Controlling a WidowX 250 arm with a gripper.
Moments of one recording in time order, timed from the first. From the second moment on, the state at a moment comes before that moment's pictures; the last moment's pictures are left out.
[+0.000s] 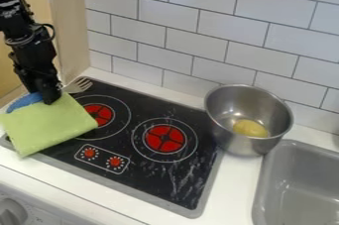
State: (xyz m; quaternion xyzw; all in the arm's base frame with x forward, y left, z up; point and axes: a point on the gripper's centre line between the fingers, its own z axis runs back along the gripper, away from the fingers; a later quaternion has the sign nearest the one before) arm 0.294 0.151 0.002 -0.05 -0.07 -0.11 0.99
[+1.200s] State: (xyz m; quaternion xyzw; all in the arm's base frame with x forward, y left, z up) arm 0.311 0.134 0.058 -0.03 -0.14 -0.14 0.98
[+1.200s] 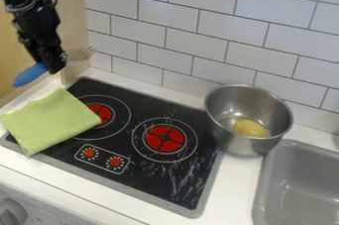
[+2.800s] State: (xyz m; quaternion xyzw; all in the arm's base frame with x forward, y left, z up) arm 0.297 0.017 0.062 -0.08 -0.14 -0.28 0.95
